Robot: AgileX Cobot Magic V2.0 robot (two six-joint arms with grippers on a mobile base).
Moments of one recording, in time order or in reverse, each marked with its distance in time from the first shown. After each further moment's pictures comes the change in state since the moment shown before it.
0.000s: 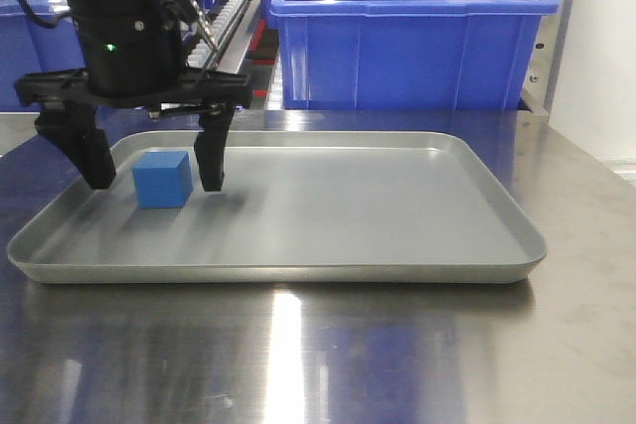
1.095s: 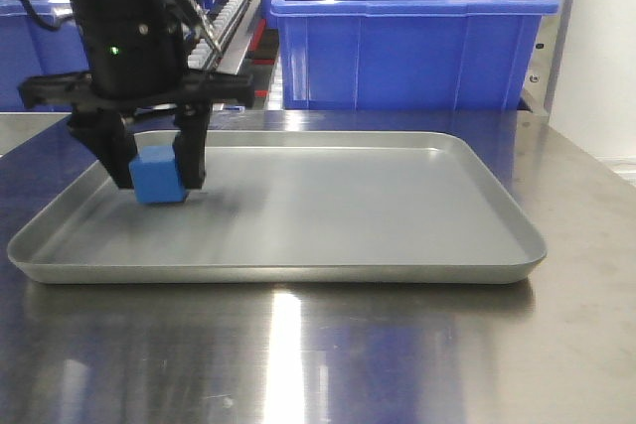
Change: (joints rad) left arm 0.000 -0.008 0.000 0.000 -0.017 -0.018; right arm 0.000 0.000 0.000 0.000 0.000 0.000
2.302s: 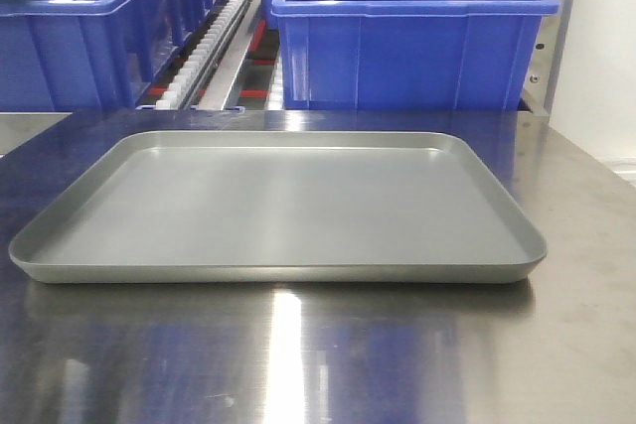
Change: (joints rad) left arm 0.264 -0.810 0.722 -0.262 -0.836 0.665; right arm 0.000 0.000 0.000 0.000 0.000 0.000
